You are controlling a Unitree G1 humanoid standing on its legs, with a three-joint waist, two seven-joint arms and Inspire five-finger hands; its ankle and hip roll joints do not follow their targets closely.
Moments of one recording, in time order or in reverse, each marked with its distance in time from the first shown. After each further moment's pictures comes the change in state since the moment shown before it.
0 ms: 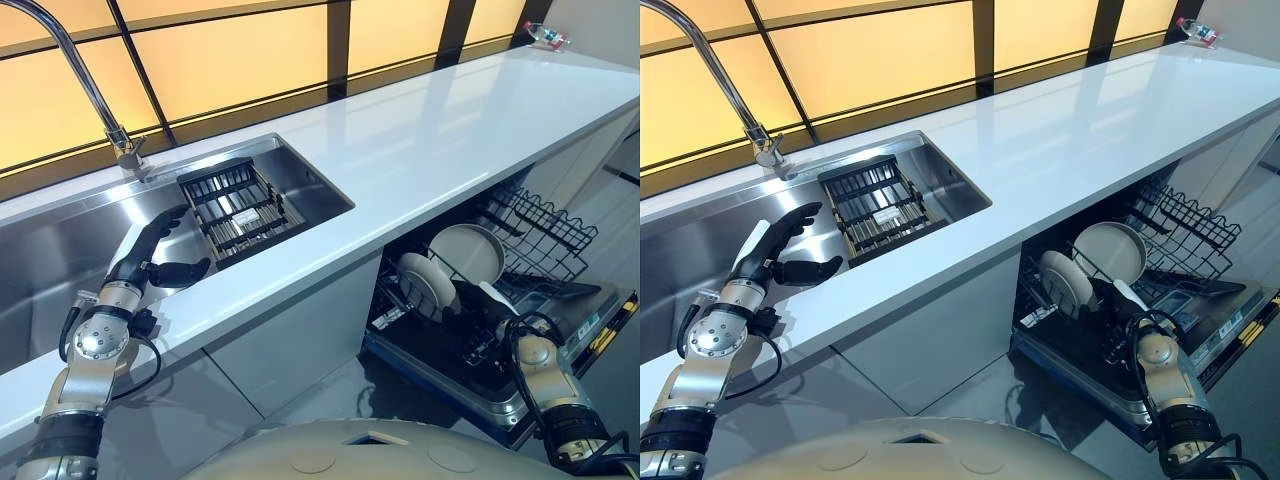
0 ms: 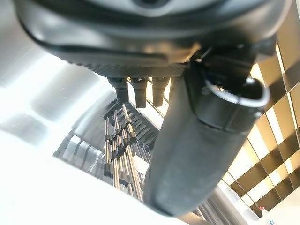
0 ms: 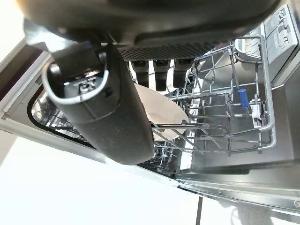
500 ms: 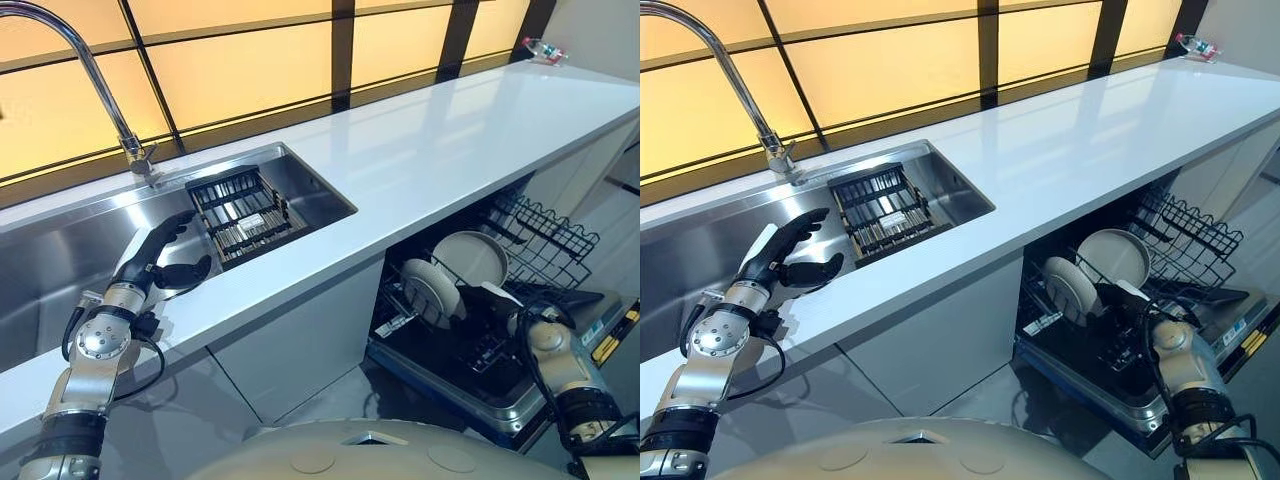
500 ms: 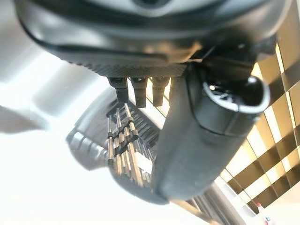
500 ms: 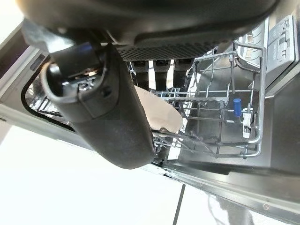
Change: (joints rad) left arm -0.004 -0.005 -0.001 0.005 0.001 0.025 -0.102; right arm -0.095 -0.117 0.000 0.111 -0.008 0.016 0.186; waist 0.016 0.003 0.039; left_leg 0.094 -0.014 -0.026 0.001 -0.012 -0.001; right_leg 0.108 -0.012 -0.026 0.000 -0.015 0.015
